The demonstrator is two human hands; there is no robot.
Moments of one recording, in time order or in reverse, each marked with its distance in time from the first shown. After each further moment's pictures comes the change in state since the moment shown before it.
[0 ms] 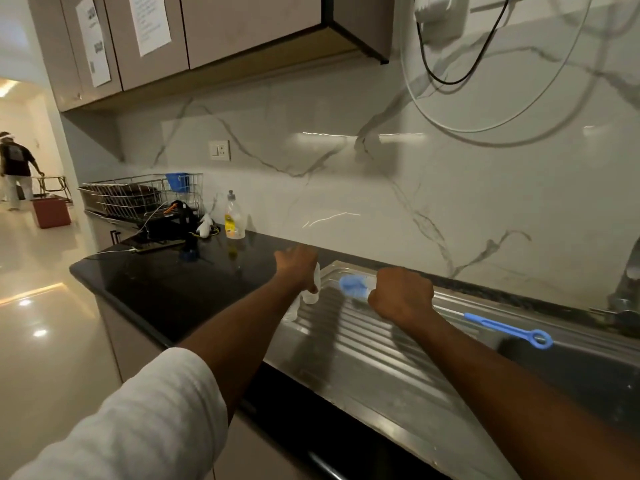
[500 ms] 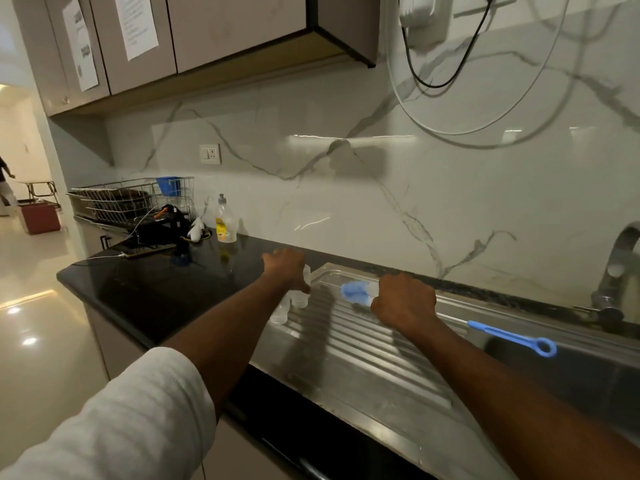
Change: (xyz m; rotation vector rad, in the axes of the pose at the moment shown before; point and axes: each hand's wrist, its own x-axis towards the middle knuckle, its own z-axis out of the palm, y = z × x) left_hand 0.004 -0.001 -0.005 -0.025 -0.003 -0.015; right_hand 0.003 0.028 0.017 0.080 -0.015 0.008
